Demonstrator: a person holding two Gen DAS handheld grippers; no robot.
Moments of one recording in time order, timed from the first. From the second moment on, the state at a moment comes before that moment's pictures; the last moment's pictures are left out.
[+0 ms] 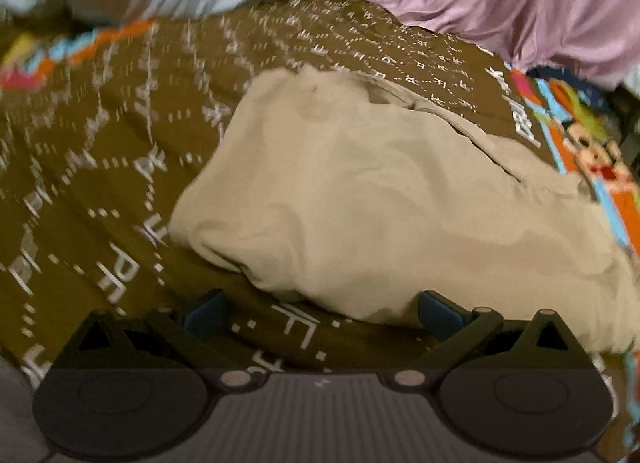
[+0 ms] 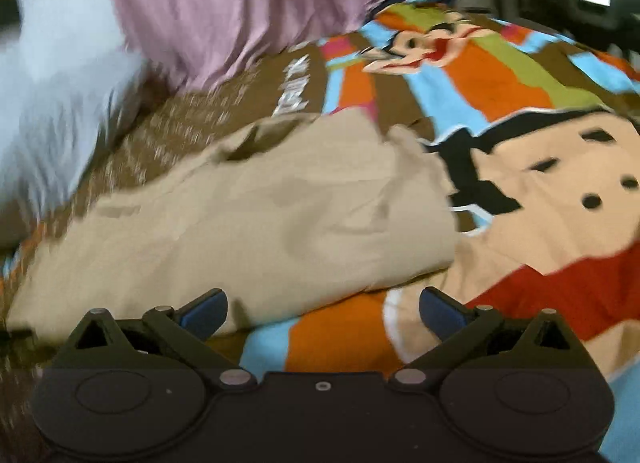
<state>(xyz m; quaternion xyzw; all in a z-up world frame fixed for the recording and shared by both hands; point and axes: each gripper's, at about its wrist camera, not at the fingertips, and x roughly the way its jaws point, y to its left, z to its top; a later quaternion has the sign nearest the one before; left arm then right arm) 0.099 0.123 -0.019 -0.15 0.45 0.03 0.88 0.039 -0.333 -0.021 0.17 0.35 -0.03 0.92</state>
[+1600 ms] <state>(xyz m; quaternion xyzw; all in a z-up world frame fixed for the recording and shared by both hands) 0.104 0.162 -0.026 -0.23 0.43 0.09 0.87 0.037 -0.366 -0.009 0.10 0.36 -0.06 0.92</state>
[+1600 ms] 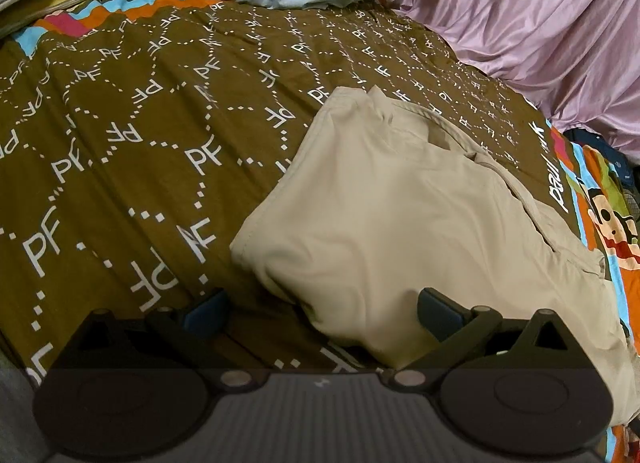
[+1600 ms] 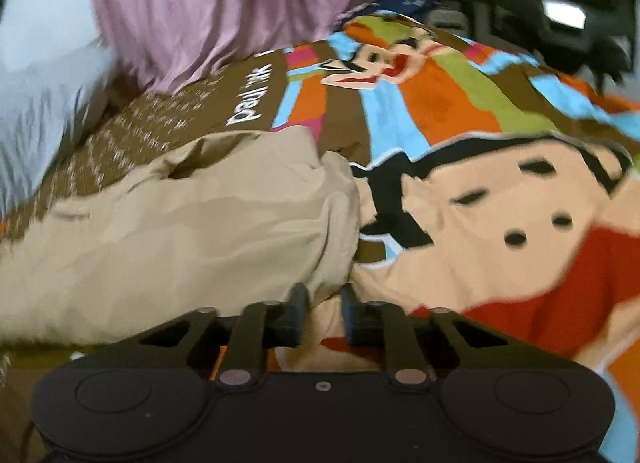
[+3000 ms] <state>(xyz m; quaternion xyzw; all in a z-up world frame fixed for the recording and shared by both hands) 0.101 0.192 -0.027 -0.30 0.40 0.10 0.86 0.054 -0.403 -0.030 0.32 0.27 -0.09 0.90</state>
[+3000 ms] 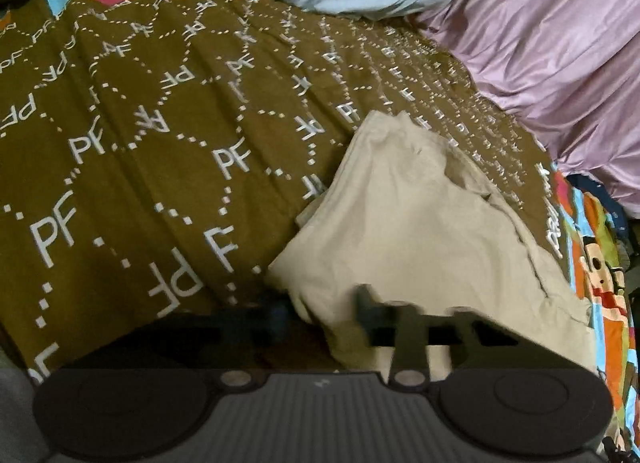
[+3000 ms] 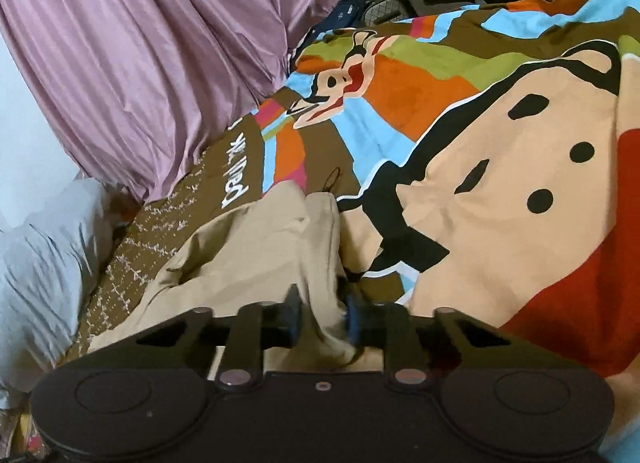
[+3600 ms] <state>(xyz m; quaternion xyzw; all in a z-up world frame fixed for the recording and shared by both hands) 0.040 0.201 0.013 -0.30 0.43 0.11 0.84 -0.028 -0.373 0.048 0.16 0.31 -0.06 0.94</state>
